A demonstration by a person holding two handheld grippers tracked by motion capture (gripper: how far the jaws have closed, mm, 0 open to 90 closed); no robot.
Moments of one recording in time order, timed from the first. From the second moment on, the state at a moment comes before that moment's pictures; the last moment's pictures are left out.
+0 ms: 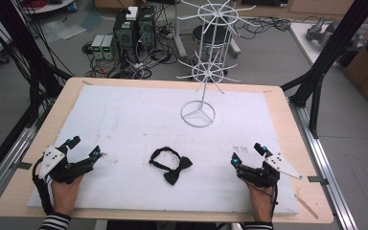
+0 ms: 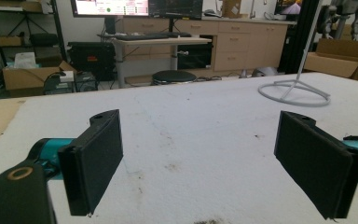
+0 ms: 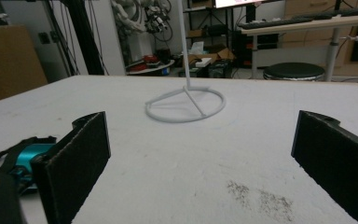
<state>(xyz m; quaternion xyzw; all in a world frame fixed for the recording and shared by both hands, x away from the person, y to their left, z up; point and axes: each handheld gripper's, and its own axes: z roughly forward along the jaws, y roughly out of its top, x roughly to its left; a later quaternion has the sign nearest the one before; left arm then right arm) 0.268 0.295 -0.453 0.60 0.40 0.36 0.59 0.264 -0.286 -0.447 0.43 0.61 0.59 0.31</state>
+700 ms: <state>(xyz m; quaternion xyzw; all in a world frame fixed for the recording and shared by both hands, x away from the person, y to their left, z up) 0.269 0.295 -0.453 0.60 0.40 0.36 0.59 0.271 -0.245 -0.390 0.37 0.69 0.57 0.25</state>
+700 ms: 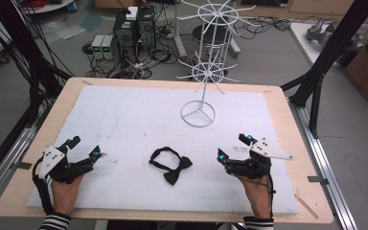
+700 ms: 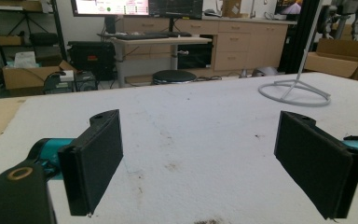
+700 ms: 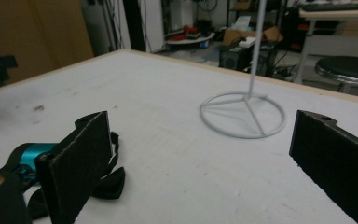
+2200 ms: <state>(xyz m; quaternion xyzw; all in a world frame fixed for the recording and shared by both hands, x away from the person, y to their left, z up) 0.269 0.297 -0.453 0.60 0.40 0.36 0.59 0.322 -0.116 -0.395 0.31 0.87 0.37 0.10</state>
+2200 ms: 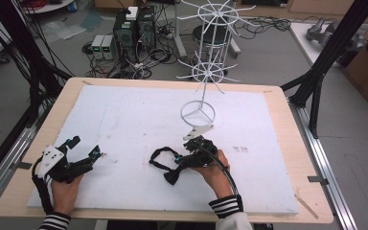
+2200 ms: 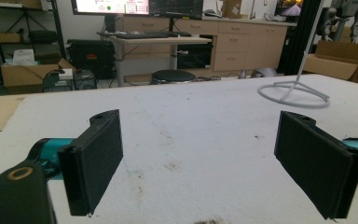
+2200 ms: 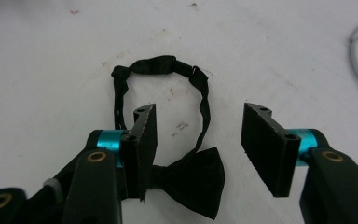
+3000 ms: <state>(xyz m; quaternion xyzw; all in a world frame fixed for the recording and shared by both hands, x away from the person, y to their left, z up) 0.271 0.297 -0.452 0.60 0.41 0.35 0.59 0.341 -0.097 -0.414 0.32 0.90 0.30 0.06</state>
